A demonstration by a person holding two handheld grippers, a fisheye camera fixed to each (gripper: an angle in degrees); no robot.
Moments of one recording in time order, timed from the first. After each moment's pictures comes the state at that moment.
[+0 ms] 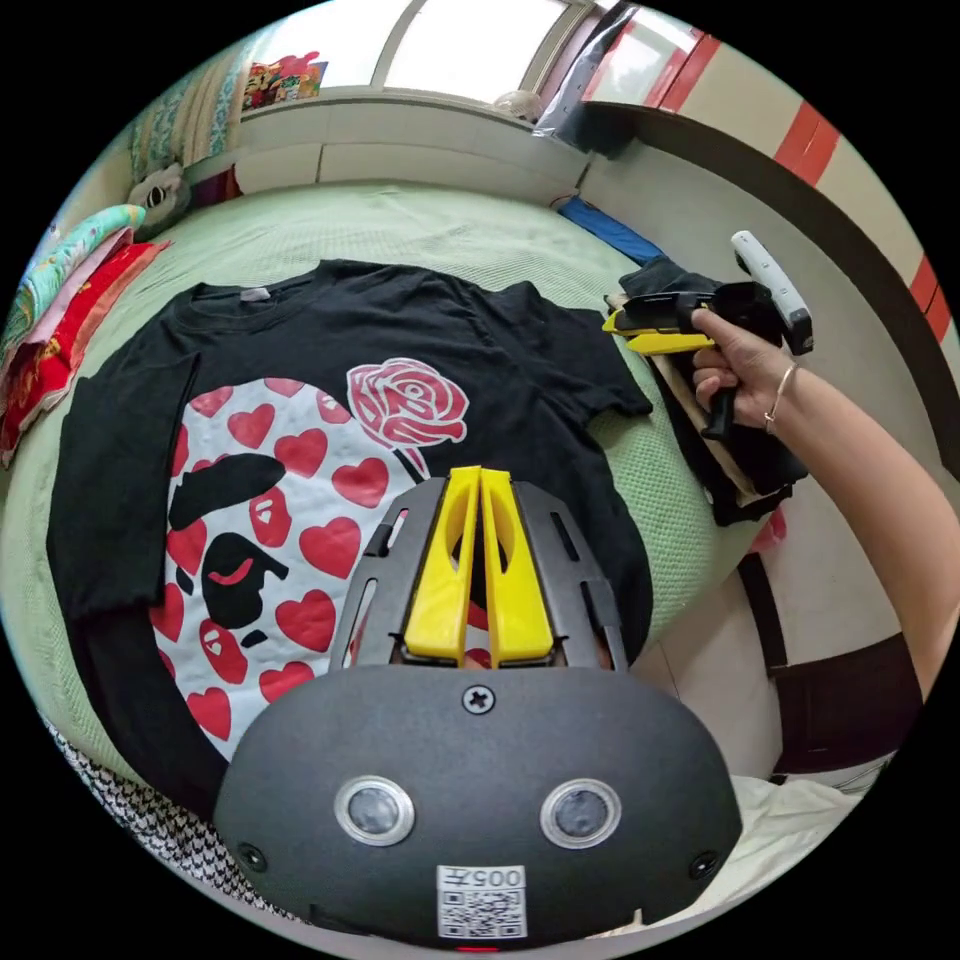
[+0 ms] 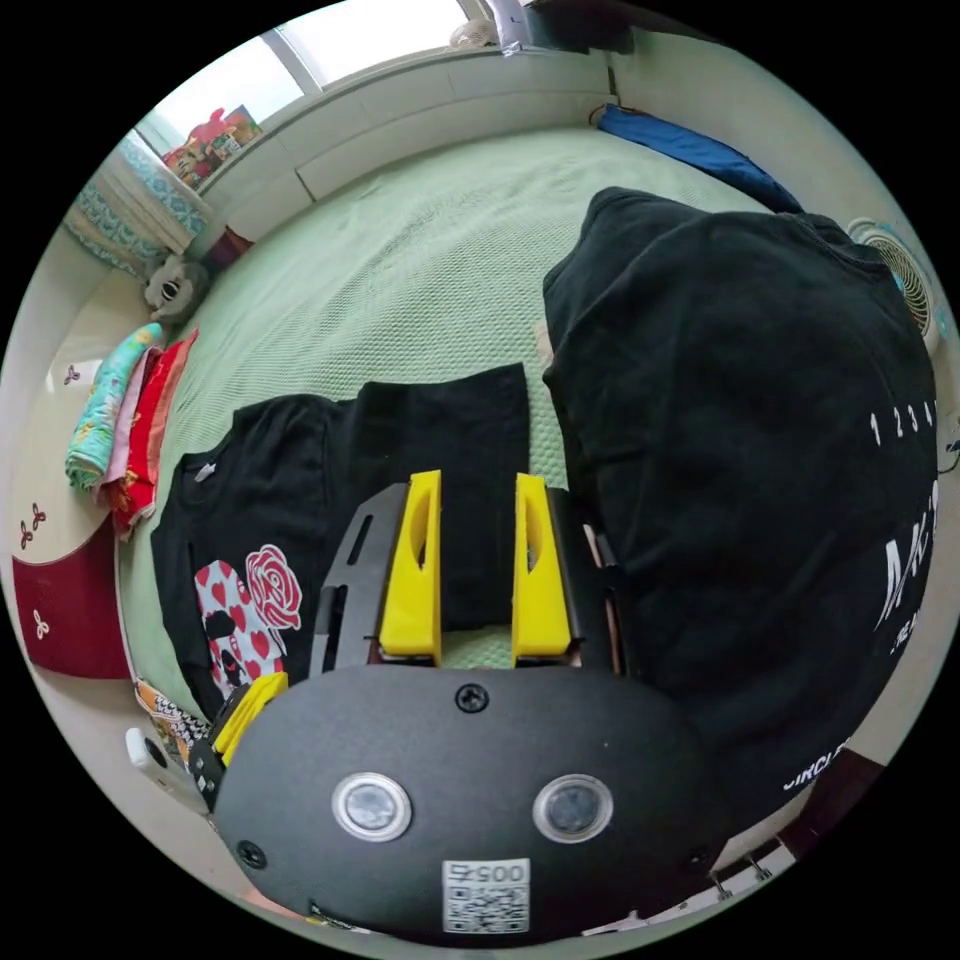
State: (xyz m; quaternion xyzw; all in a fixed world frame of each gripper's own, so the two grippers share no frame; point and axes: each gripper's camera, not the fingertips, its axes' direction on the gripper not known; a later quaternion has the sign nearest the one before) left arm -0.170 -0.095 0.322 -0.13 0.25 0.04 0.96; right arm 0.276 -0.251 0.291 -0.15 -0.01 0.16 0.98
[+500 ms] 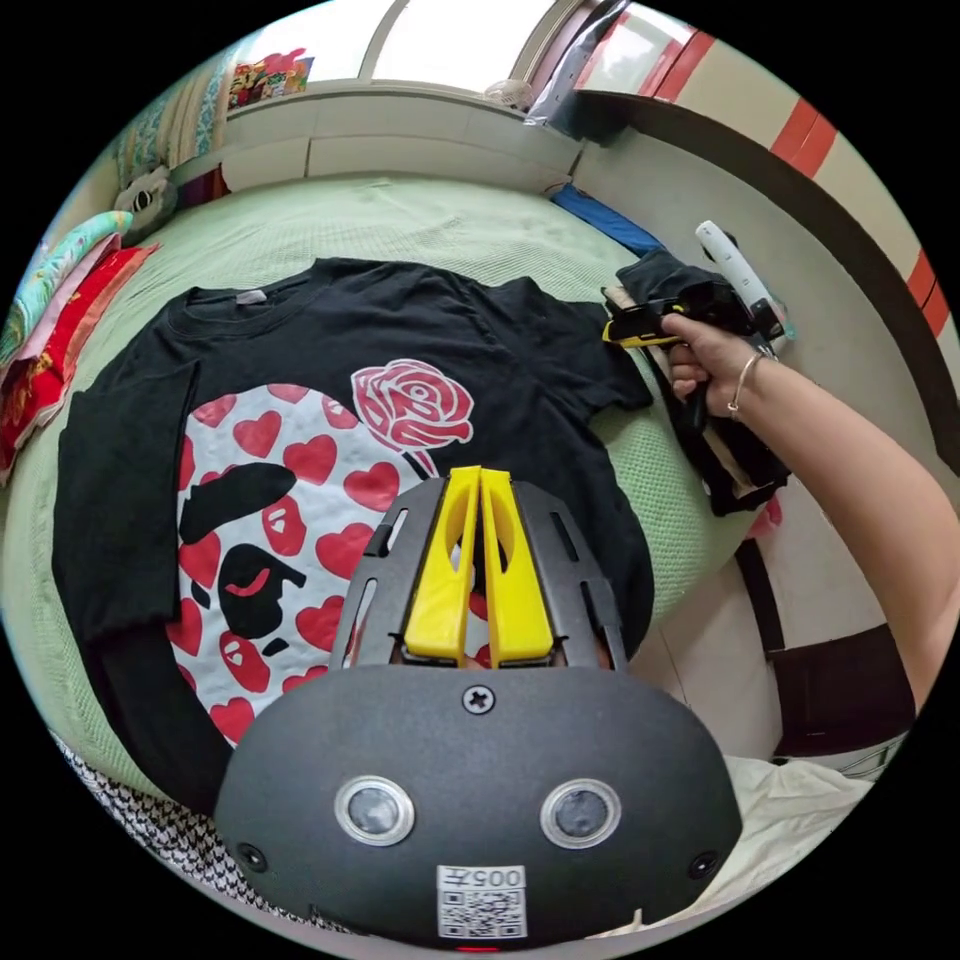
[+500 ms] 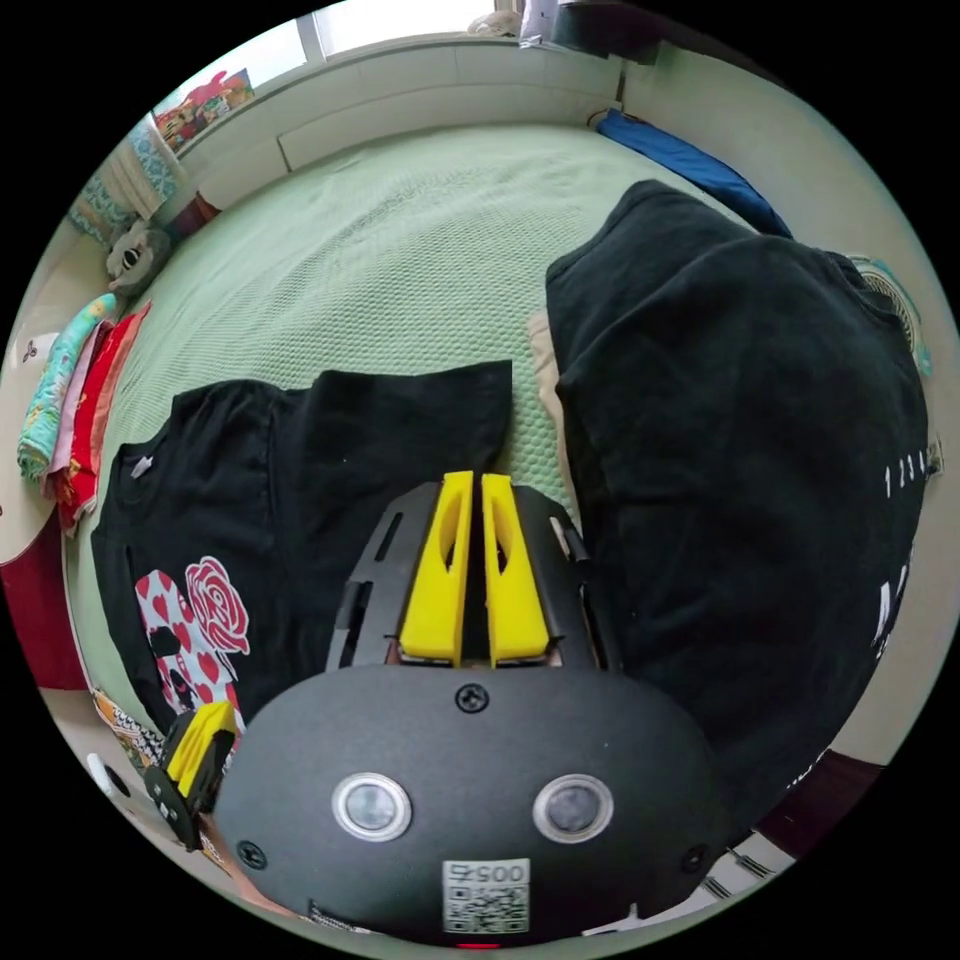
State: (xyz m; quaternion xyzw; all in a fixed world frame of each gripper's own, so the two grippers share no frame) left arm -0.143 -0.115 0.343 -0.13 0.26 0.05 0.96; right arm 0.269 -0.277 0.310 -0.17 0.06 0.13 0.98
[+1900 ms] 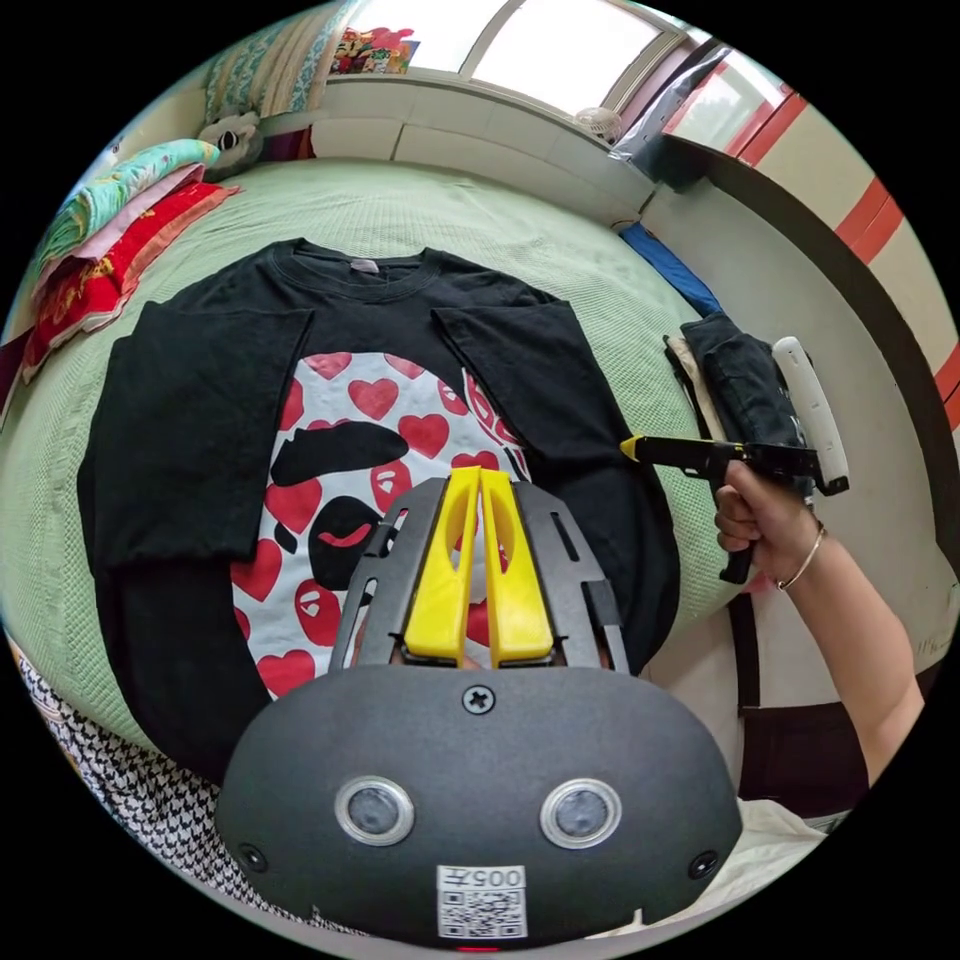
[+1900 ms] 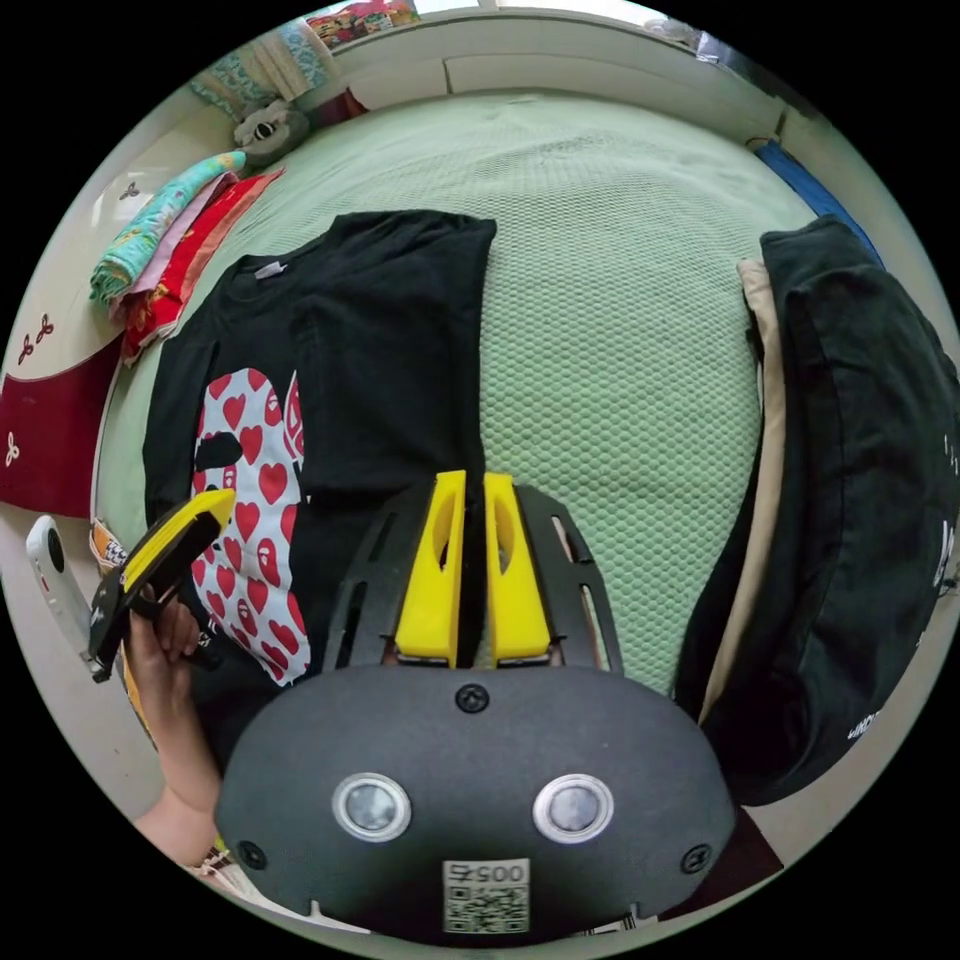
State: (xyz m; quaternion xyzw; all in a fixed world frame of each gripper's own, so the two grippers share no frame) left arm -0.213 -0.125 0.367 -0.14 0.21 -0.03 0.97; right arm 0.155 -0.222 0.327 -0.23 -0.06 -0.01 0.97
